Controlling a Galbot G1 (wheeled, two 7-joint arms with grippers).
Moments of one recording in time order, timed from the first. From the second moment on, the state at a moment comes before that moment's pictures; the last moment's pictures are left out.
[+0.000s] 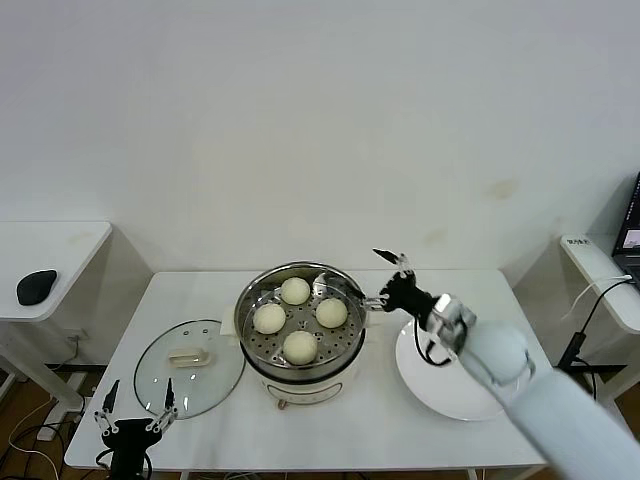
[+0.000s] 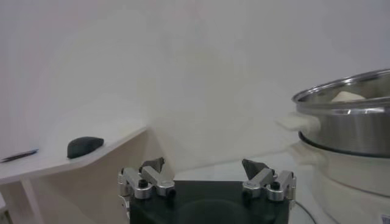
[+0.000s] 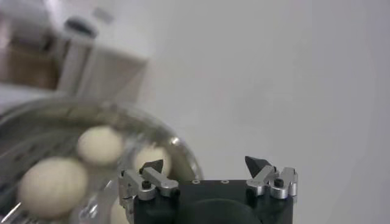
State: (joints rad) left arm 1.78 -1.31 -0.66 -2.01 0.00 -0.17 -0.25; right arm -0.94 0.90 0.16 1.84 0.32 -0.02 -0.21
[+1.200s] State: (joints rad) left arm 1.57 -1.16 -0.72 -1.74 1.23 -0.16 -0.14; right arm -1.62 1.41 0.90 1.91 0.22 0.18 -0.21
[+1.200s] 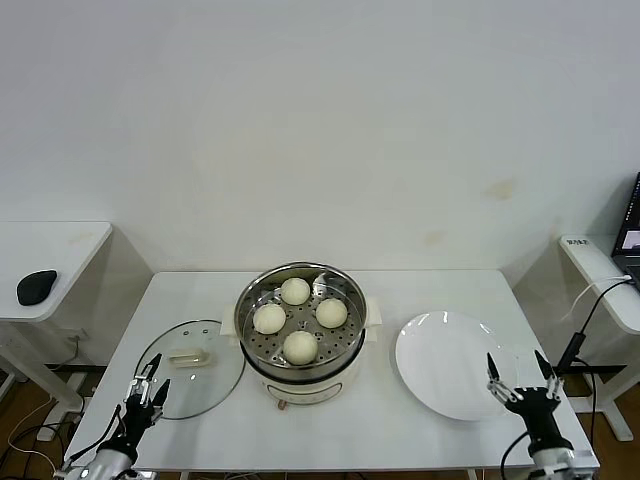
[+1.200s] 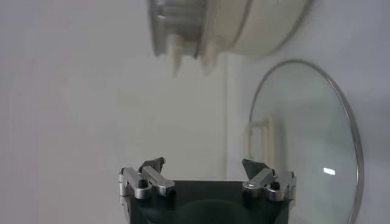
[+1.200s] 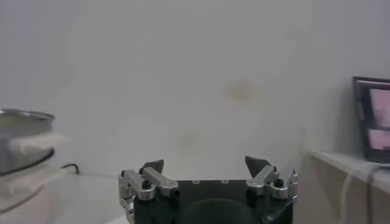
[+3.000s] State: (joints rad) left arm 1.19 -1.16 -0.57 -1.35 1.16 -0.16 -0.15; right arm -1.68 1.51 0.97 1.89 0.10 0.26 -0.21
